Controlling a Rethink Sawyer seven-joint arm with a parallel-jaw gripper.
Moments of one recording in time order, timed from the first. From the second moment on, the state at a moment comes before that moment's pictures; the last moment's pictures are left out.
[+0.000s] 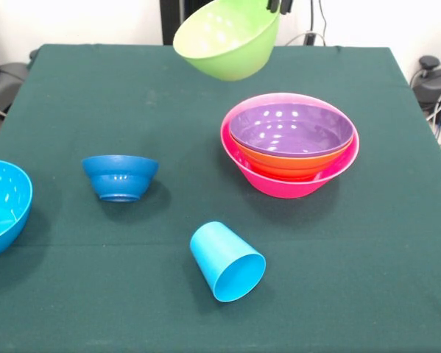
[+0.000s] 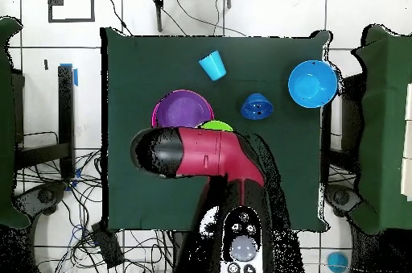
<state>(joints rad) -0.08 -0.87 -0.06 1.75 -0.07 0.76 1.77</state>
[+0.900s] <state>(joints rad) -0.03 -0.78 -0.06 1.66 0.01 0.76 1.82</state>
